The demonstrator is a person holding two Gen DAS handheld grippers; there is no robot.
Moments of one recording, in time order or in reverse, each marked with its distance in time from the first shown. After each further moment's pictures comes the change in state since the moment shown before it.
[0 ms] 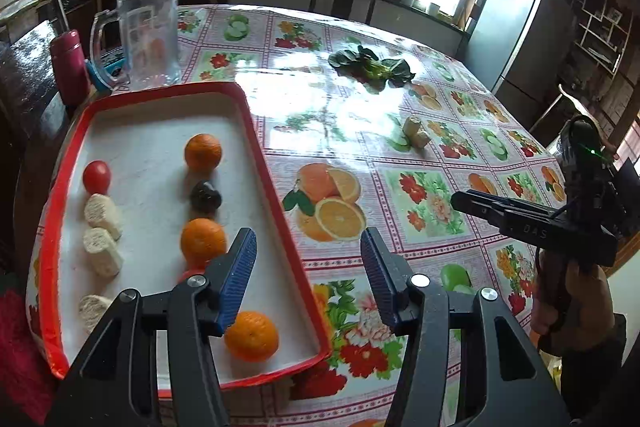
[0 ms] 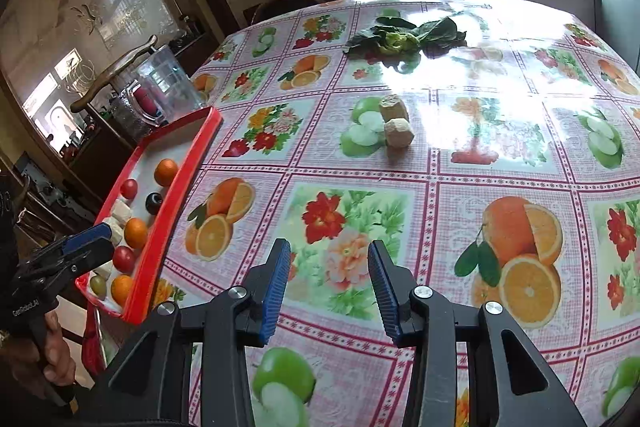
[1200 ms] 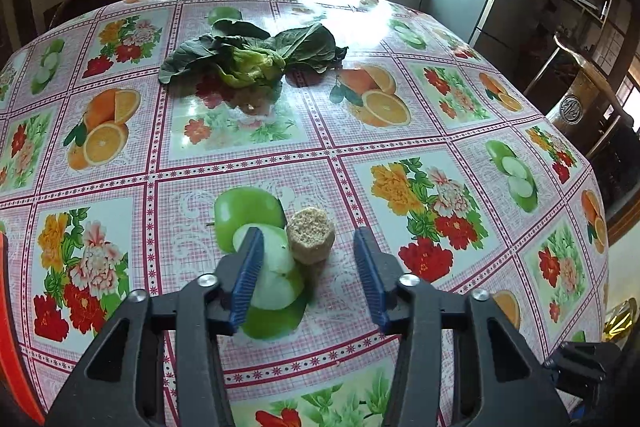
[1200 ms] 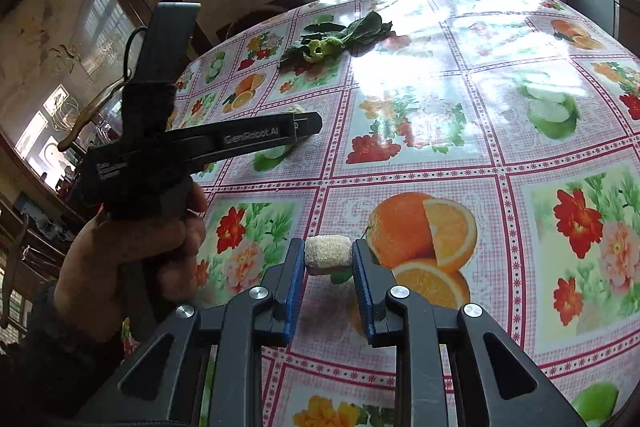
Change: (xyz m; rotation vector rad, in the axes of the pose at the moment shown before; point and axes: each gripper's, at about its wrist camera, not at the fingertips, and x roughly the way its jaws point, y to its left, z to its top) left arm 0.206 -0.136 0.106 0.160 0.106 -0.068; right arm -0.017 -0.076 -0.010 0.119 -0.034 0.006
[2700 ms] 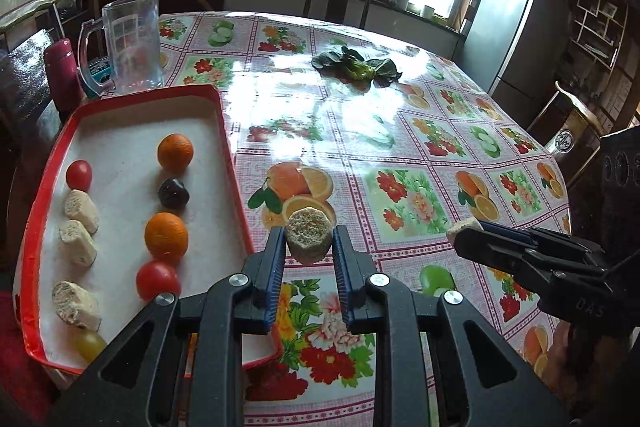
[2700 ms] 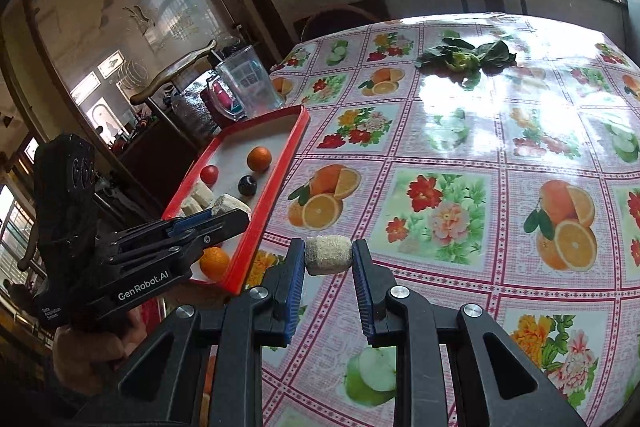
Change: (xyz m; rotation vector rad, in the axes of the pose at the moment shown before) left arm -0.201 0.076 -0.157 -0.156 -0.144 0.090; right arm -0.034 0.139 -0.043 -0.176 -0.010 0.162
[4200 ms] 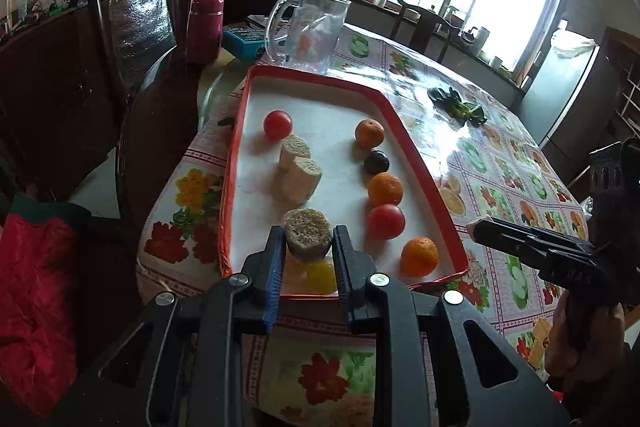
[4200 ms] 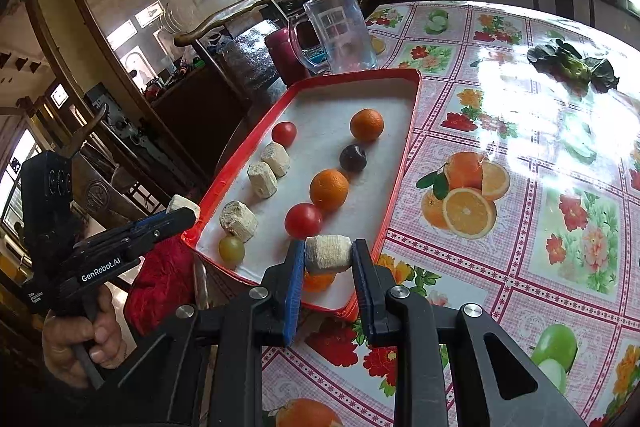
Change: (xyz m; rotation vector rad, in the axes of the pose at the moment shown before) left arm -0.077 0.143 -0.053 -0.237 -0.060 0.135; right arm 0.073 0.101 0.000 -0.146 0.119 0.094
